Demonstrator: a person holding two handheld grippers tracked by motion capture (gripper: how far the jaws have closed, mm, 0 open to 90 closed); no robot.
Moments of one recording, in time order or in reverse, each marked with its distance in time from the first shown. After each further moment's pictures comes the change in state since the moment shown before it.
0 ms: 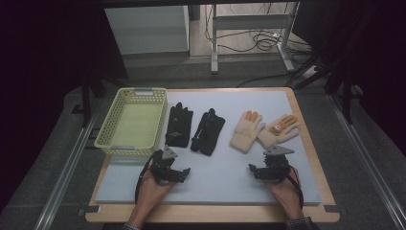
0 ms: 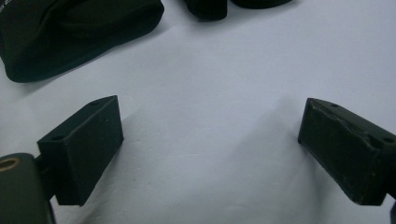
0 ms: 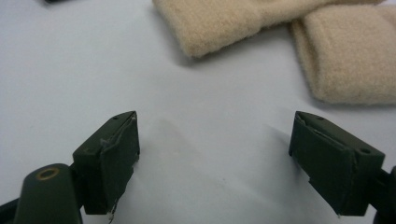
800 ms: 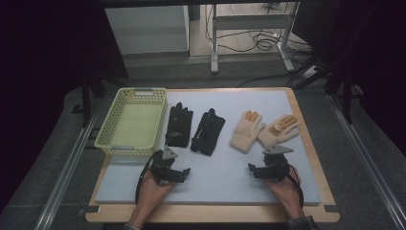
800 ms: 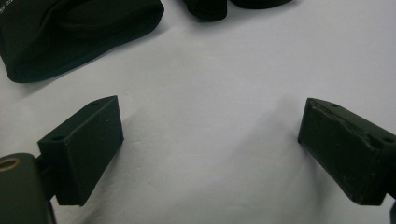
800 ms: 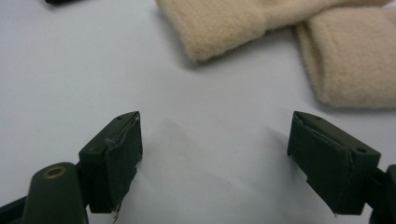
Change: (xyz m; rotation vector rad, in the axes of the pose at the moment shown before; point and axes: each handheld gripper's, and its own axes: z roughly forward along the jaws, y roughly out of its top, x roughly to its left) left arm 0.000 0.000 0.000 0.000 0.000 0.004; right arm 0.001 0.005 0.000 0.011 0.015 0.006
